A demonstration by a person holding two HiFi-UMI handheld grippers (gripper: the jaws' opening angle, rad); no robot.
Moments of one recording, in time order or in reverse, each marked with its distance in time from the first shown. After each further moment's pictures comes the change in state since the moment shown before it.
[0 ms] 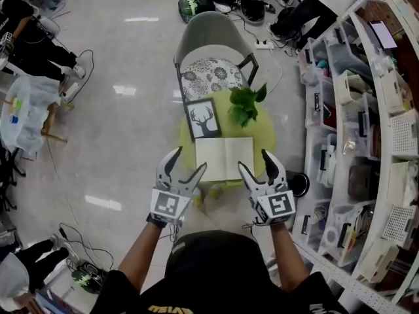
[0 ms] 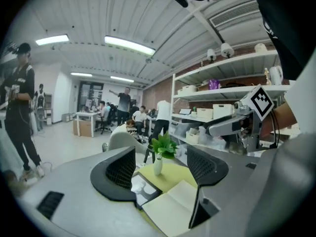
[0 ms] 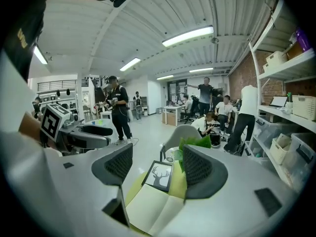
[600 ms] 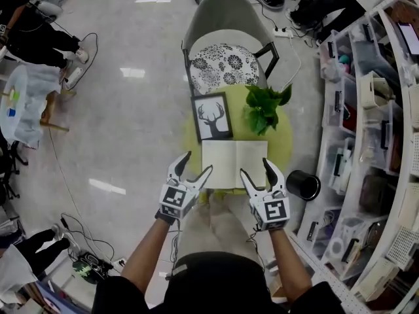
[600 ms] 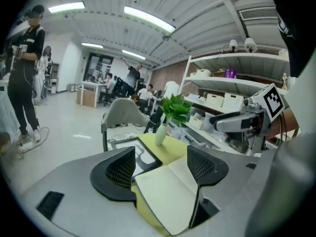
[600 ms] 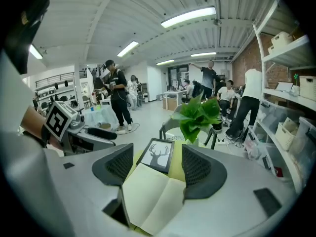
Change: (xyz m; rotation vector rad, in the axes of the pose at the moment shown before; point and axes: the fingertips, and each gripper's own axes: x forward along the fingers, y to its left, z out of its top) left arm 0.069 0.028 -0.166 -0.193 0.215 -0.004; right arm 0.078 -0.012 -0.129 0.017 0.164 0.031
